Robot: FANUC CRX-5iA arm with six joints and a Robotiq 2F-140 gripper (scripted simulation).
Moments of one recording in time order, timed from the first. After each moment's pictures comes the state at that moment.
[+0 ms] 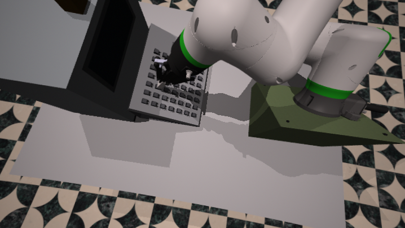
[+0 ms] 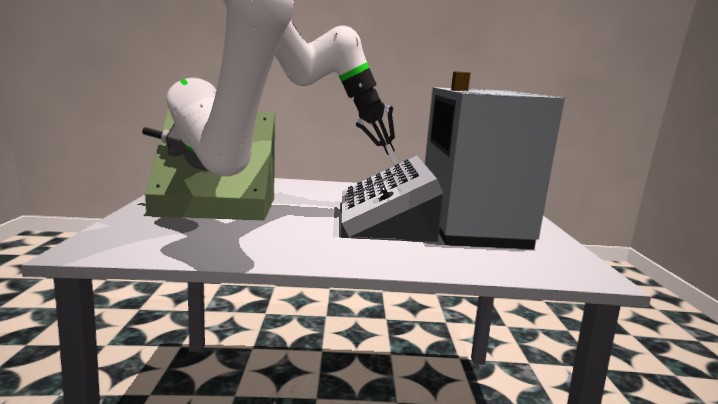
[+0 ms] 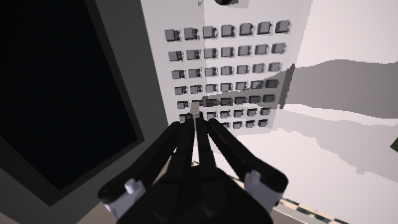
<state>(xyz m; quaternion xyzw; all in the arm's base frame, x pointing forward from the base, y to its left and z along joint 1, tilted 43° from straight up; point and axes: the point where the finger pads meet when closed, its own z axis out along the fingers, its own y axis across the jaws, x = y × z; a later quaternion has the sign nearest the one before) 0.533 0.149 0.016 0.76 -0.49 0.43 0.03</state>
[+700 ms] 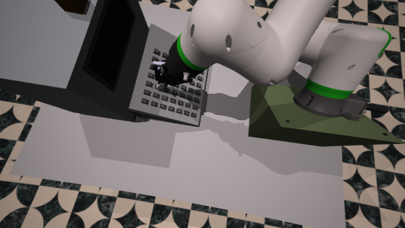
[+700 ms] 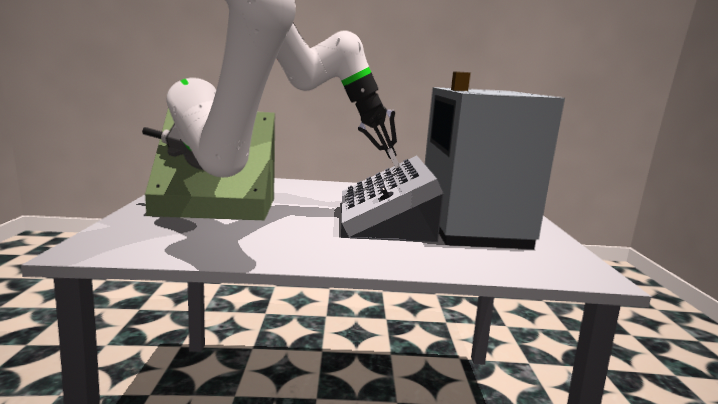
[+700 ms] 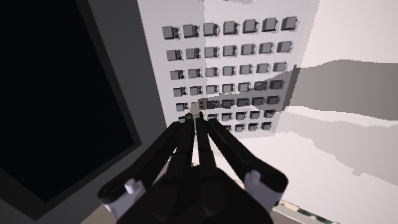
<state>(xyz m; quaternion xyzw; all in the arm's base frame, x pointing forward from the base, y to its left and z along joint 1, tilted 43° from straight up) 0.543 0.143 0.007 0.76 -0.49 0.43 0.03</state>
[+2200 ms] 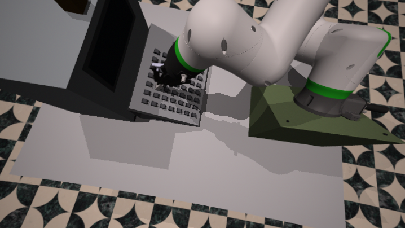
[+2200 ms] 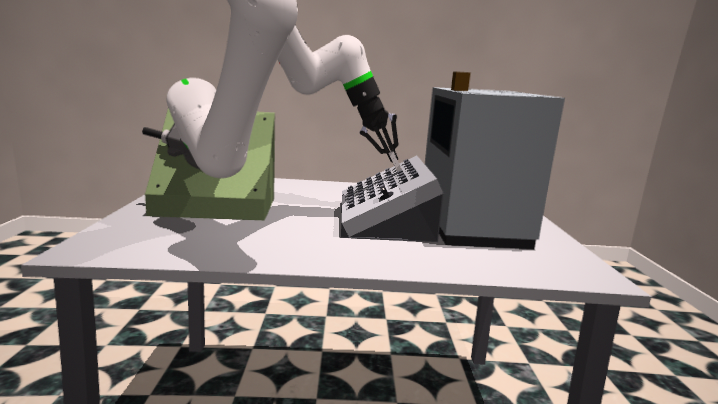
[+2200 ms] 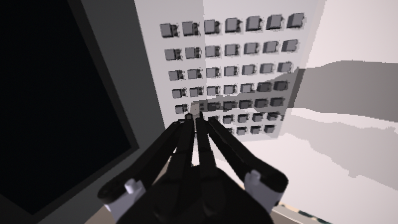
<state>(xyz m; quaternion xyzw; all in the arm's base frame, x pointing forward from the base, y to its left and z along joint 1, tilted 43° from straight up) 0.550 0.137 -0.001 0.76 -0.49 0.43 0.03</state>
